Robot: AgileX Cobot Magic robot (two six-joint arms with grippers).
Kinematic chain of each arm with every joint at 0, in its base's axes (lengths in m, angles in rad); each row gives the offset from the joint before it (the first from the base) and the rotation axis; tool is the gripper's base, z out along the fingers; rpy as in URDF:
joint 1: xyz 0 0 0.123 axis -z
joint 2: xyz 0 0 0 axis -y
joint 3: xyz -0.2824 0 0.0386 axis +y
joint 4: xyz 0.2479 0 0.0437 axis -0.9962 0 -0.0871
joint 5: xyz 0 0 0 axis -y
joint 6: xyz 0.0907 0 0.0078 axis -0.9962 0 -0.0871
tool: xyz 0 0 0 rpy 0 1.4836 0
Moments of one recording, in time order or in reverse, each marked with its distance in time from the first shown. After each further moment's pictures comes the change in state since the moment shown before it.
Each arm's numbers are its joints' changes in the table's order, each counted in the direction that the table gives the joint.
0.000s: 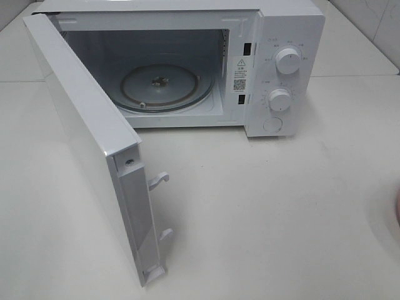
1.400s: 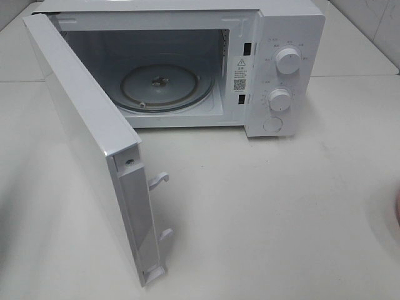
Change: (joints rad) left arm 0.000 -0.903 0.316 -0.160 1.623 0.124; right arm 0.000 0.000 0.000 0.000 0.000 0.000
